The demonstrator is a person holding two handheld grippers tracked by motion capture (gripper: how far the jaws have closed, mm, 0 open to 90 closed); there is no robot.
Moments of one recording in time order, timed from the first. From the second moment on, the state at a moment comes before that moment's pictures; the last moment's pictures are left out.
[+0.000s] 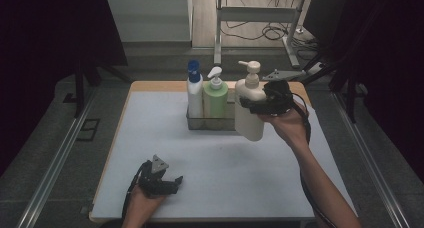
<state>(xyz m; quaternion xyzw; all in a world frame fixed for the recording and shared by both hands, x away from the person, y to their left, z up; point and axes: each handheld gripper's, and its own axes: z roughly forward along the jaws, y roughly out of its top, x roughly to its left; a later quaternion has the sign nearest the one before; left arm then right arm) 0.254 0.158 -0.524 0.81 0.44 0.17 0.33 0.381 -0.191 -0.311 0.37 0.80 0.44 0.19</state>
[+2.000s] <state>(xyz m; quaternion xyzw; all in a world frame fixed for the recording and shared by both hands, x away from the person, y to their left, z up) 0.254 0.158 -0.524 0.82 0.44 0.16 0.33 0.485 -0.176 -0.351 0.41 0.76 0.43 0.25</state>
